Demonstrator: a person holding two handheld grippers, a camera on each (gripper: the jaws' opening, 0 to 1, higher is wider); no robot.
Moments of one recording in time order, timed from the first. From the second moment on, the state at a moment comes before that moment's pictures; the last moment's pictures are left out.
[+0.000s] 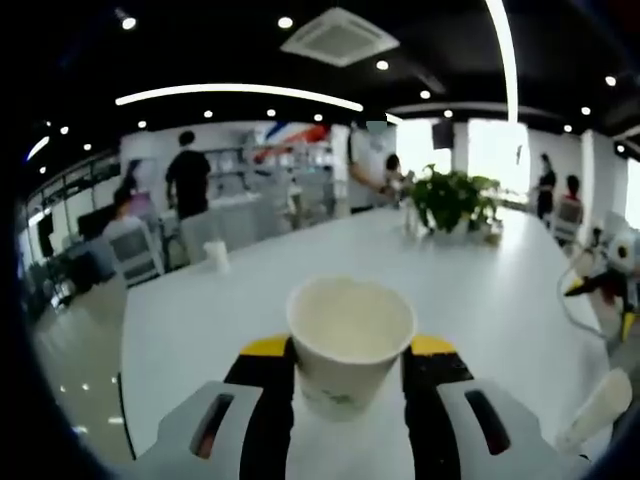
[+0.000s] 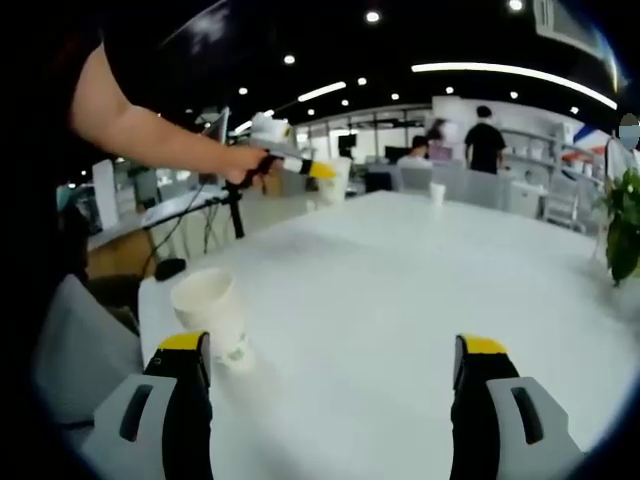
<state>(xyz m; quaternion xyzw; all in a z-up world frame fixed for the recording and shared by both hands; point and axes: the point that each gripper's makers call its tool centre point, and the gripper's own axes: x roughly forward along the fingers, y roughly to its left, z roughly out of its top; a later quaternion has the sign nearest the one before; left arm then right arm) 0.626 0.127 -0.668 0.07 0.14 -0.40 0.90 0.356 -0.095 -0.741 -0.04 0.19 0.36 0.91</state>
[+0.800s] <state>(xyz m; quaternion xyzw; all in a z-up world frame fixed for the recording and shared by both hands) 0.600 0.114 -0.654 0.05 0.14 -0.42 0.90 0.357 -0.099 -0.733 -0.05 0.19 0.36 0.91</state>
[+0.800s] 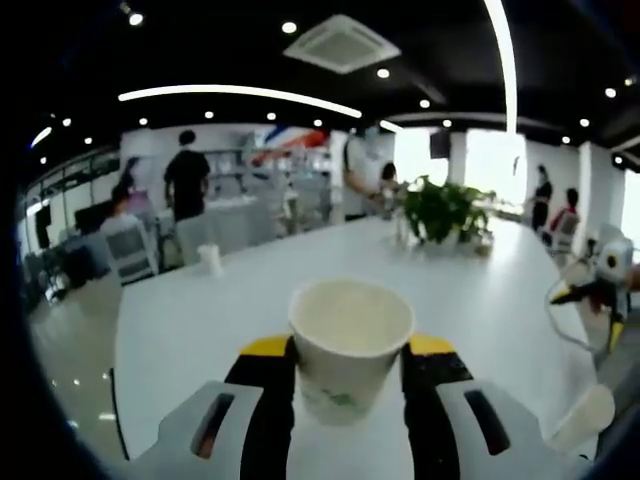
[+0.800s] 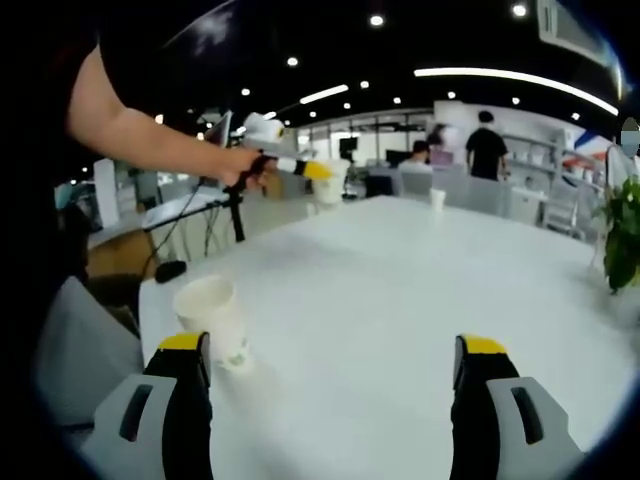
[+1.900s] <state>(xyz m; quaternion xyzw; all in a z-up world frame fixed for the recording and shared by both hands) 0.557 0.087 -0.644 0.04 0.12 -0.44 0.89 0.350 -0.097 -0.722 -0.05 0.17 0.36 0.92</state>
